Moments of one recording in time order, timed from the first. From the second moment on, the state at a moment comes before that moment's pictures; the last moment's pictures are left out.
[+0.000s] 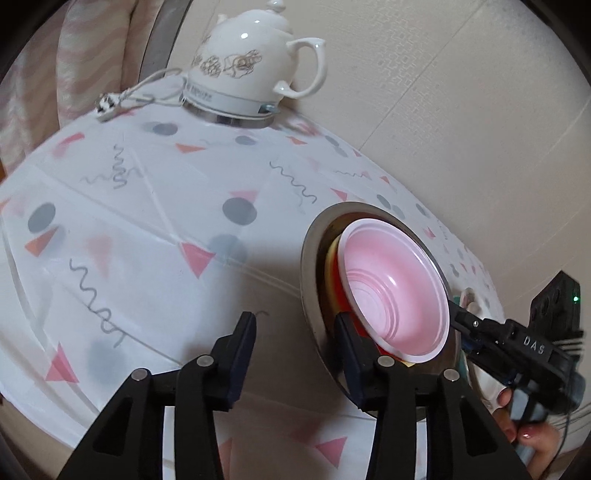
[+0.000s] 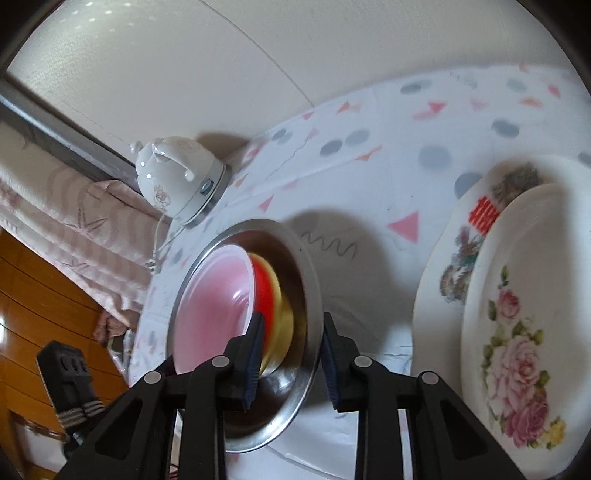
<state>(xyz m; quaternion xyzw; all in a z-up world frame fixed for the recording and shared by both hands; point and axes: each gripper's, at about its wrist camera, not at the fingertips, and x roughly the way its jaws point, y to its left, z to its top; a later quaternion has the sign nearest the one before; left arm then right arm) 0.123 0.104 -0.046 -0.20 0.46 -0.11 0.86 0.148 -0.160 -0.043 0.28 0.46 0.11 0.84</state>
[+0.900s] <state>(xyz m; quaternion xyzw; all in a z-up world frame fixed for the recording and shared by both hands) 0.103 0.103 -0.039 -0.19 0.45 -0.11 0.87 0.155 -0.129 -0.050 0.27 0.46 0.14 0.84</state>
